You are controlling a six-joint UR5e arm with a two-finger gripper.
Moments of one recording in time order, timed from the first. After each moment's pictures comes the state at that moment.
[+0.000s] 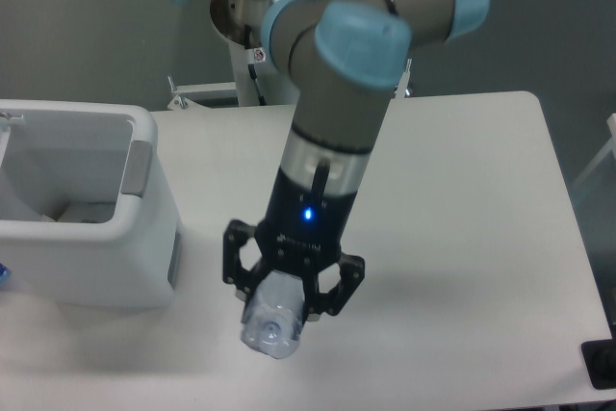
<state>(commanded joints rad) 2.41 -1.96 -1.12 -0.99 0.90 0.44</state>
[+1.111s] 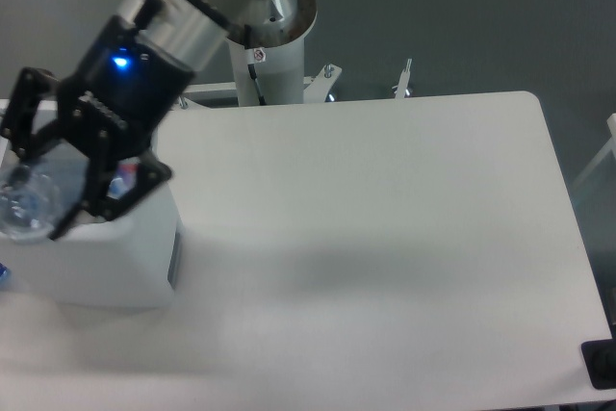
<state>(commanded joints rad) 2.22 -1.82 -1.26 -0.97 0.71 0.43</state>
